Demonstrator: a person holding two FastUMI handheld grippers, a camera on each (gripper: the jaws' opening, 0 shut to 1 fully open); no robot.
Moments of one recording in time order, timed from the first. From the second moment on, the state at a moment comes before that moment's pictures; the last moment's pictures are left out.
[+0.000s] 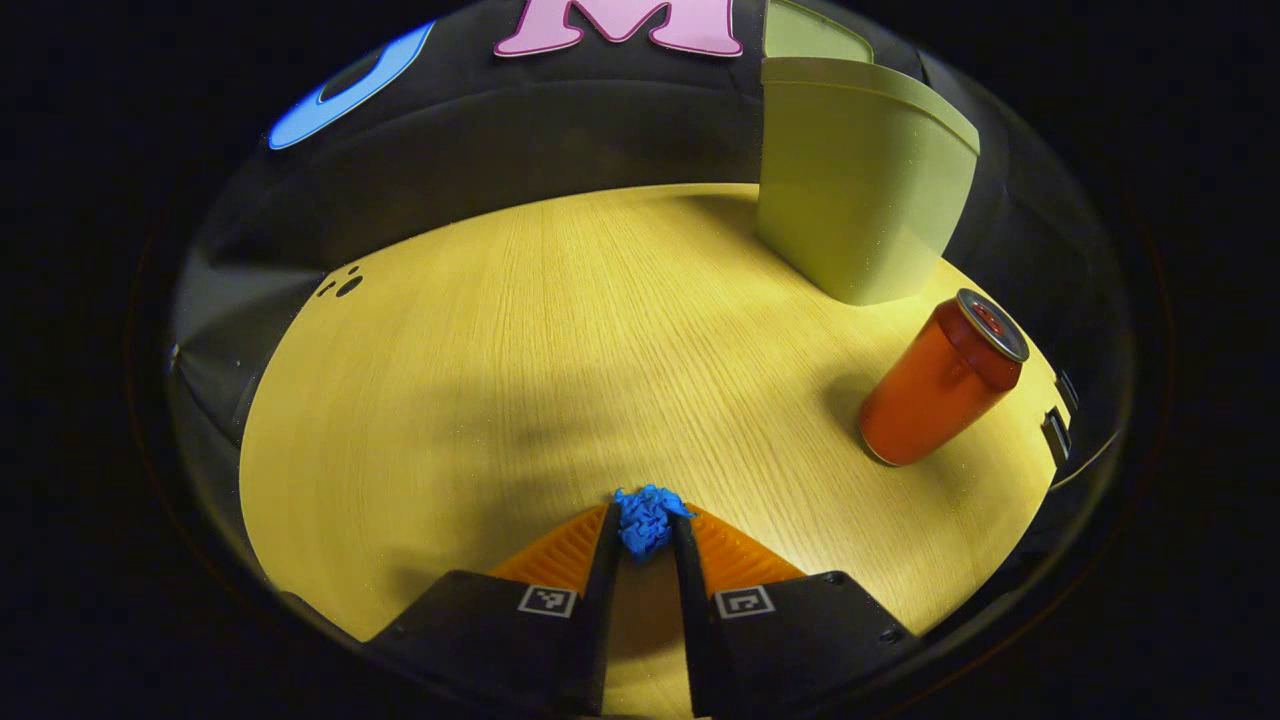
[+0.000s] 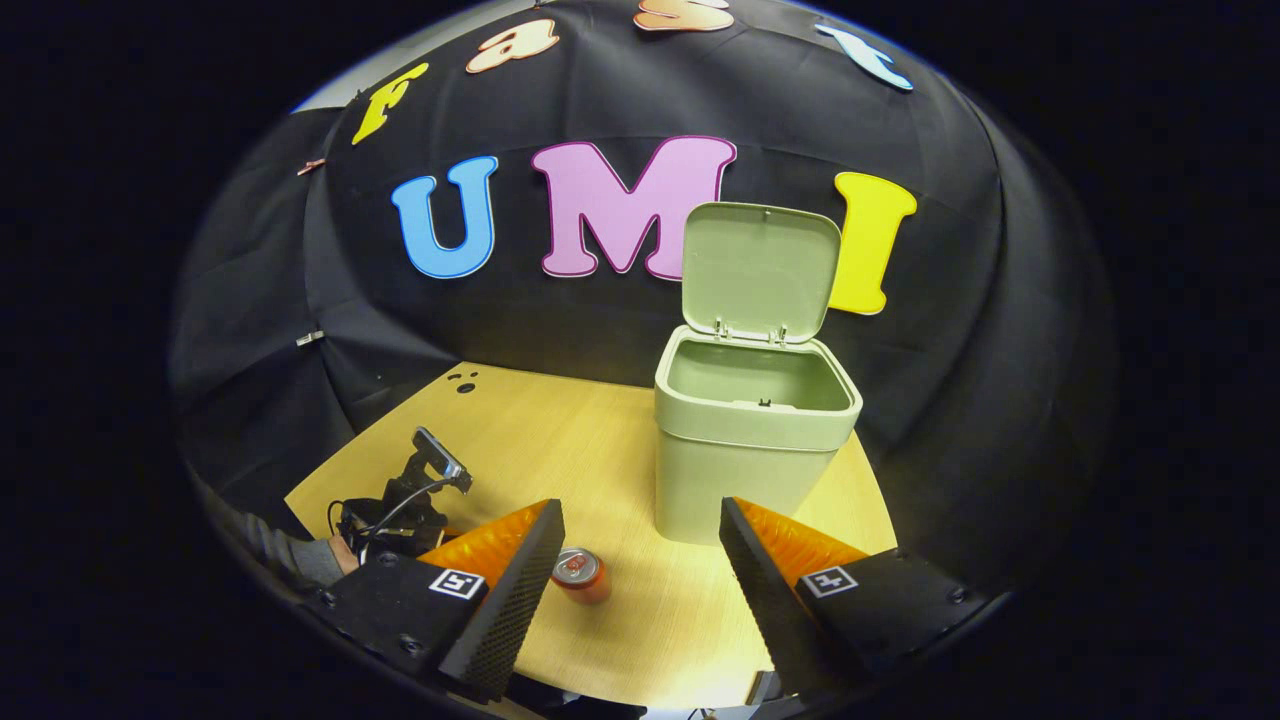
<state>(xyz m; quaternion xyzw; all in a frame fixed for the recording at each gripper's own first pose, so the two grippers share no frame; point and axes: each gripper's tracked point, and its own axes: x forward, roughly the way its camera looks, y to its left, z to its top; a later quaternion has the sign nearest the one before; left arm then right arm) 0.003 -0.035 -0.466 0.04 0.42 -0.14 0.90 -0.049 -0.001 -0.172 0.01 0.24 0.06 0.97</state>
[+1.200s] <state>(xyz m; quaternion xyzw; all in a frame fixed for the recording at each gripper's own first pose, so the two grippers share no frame) 0.069 -0.095 -0.154 -0.06 0.14 -0.24 0.96 -0.059 0.027 -0.190 0.02 0.25 0.10 0.96</state>
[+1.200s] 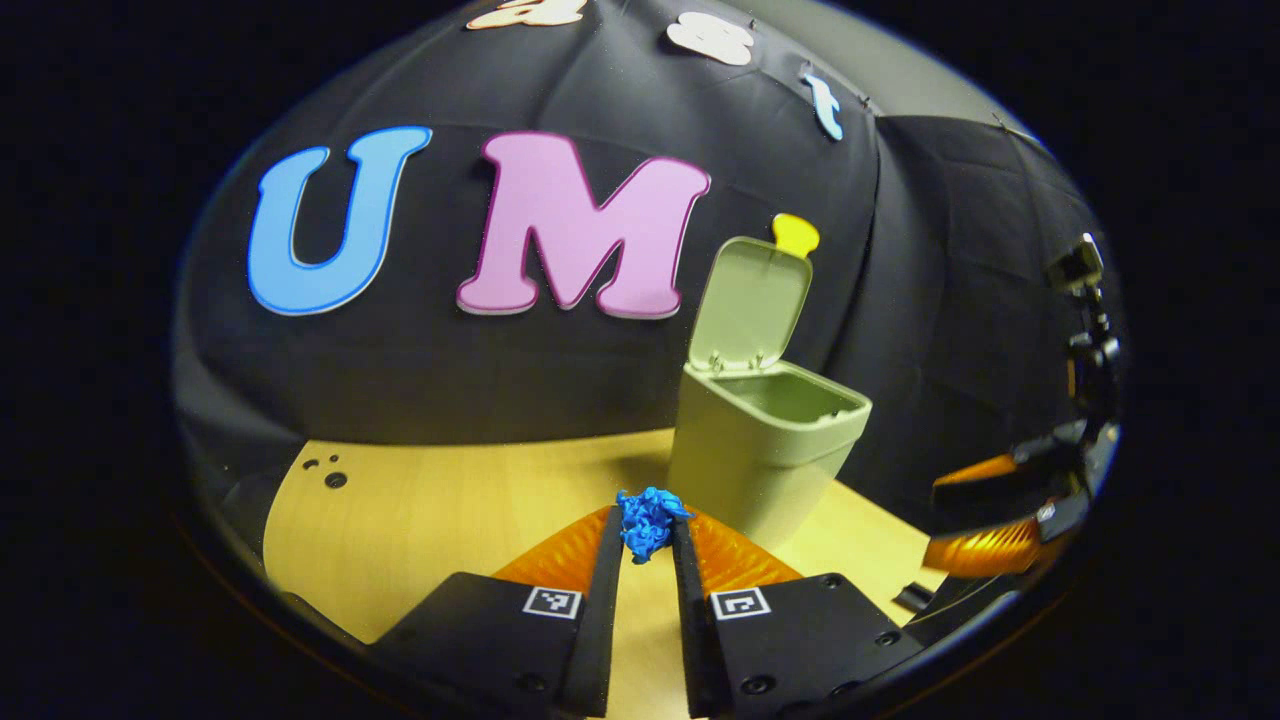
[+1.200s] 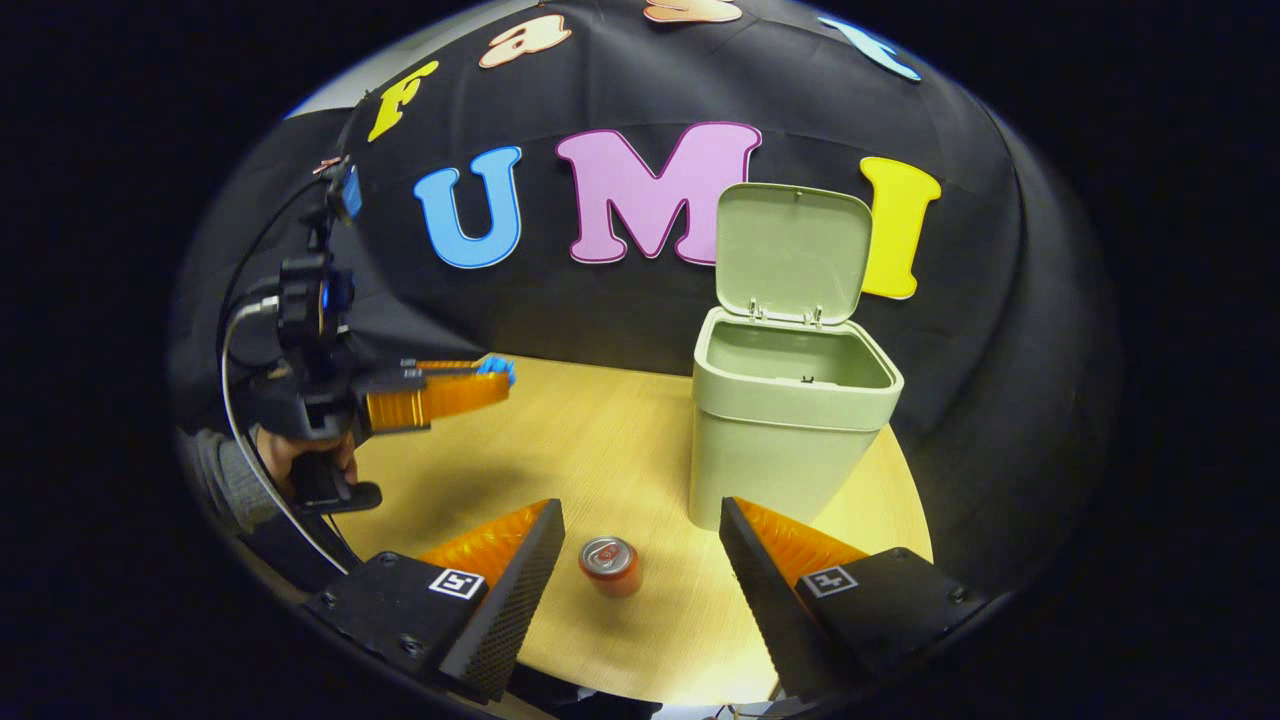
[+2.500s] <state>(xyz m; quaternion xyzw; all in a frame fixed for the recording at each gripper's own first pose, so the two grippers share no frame) 0.174 -0.277 -0.123 -0.02 0.13 -0.37 0.92 -0.073 -0.006 -0.187 0.04 0.24 0.06 0.97</state>
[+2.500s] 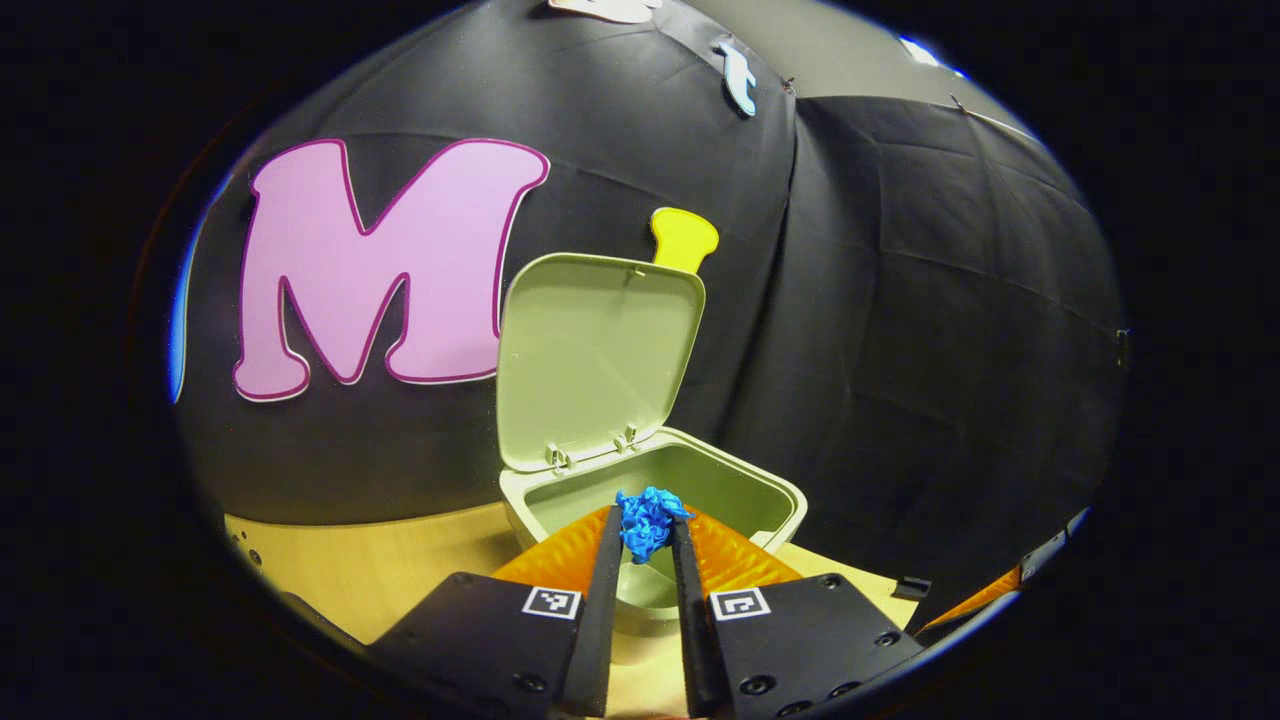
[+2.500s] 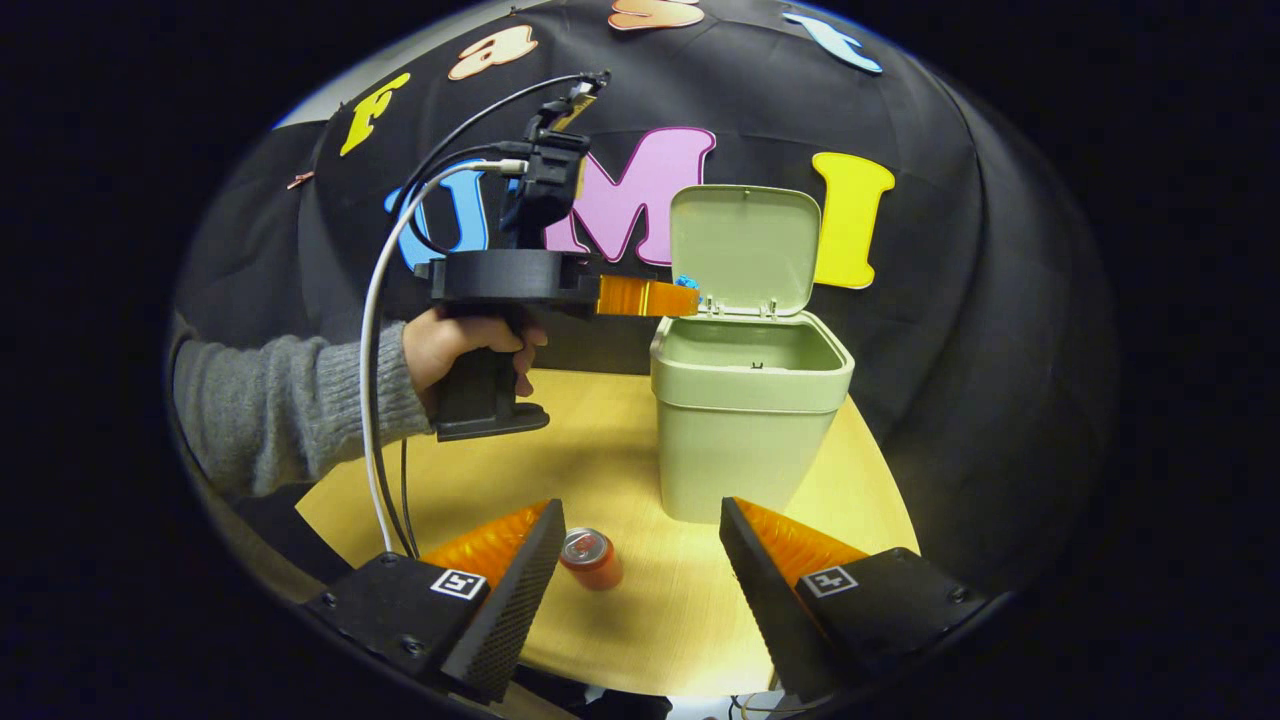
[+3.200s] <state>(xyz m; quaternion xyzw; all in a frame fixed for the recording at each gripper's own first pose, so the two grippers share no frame) 0.181 -0.284 -0.132 -0.01 0.14 -0.37 0.92 -0.070 -0.014 -0.193 0.04 0.25 0.04 0.97</state>
